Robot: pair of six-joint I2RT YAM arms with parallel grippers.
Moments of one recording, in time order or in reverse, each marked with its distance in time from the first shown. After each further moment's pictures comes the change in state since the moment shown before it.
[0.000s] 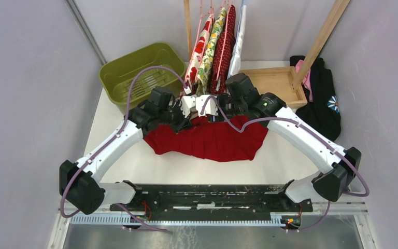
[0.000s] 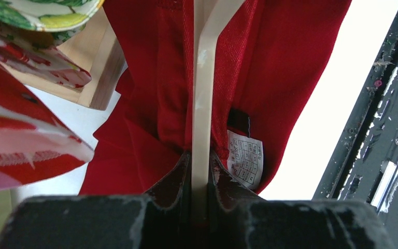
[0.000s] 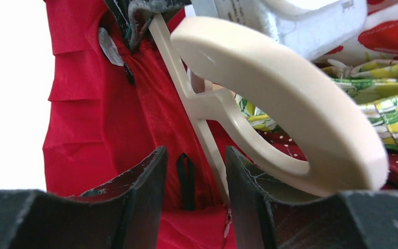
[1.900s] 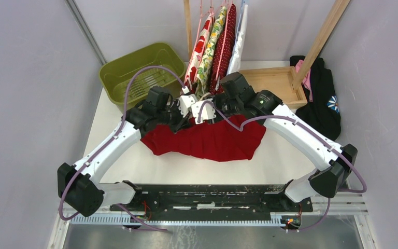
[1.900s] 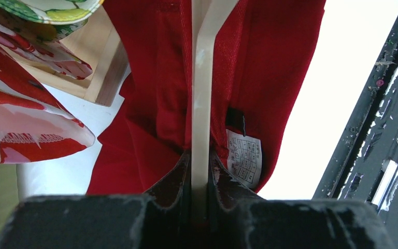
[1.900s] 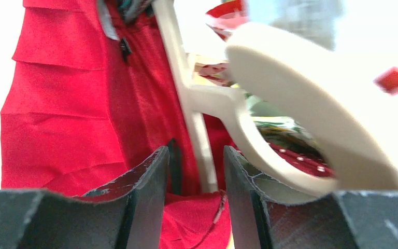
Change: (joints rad) left arm 0.011 -0.024 0.001 -0.021 -0.006 0.005; right arm 0.028 0.053 0.074 -0.089 0.089 -0.204
